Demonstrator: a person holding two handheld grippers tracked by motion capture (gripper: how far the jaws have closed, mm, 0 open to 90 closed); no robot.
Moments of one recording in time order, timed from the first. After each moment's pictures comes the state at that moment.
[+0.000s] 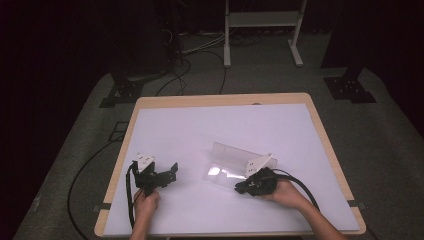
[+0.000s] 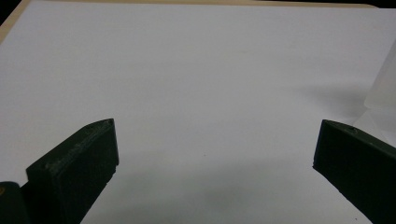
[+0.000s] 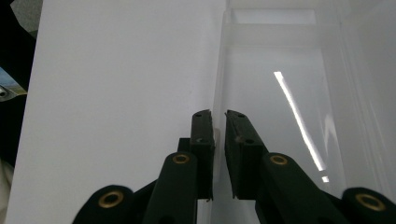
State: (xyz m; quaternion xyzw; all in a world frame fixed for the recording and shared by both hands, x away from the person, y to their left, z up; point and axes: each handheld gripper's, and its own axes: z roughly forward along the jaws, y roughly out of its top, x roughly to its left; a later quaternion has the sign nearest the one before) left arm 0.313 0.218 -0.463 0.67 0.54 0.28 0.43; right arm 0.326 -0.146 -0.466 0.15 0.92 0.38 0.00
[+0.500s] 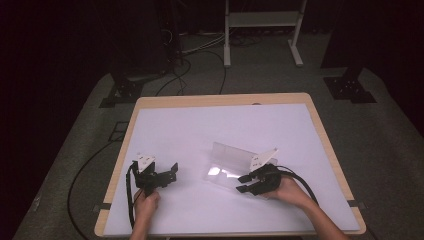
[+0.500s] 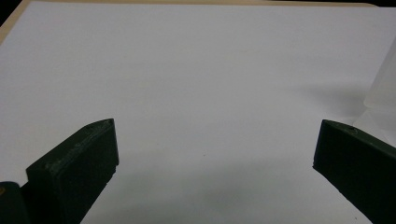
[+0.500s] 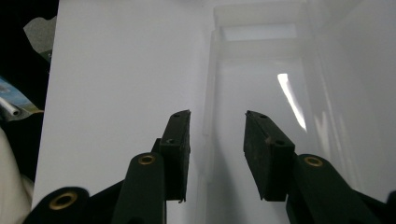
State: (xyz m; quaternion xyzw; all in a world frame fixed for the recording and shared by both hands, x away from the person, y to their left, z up) left arm 0.313 0.217 -0.463 0.67 0.53 0.28 0.43; right arm 0.331 -0.157 -0.454 0.17 0.90 0.40 -0.01
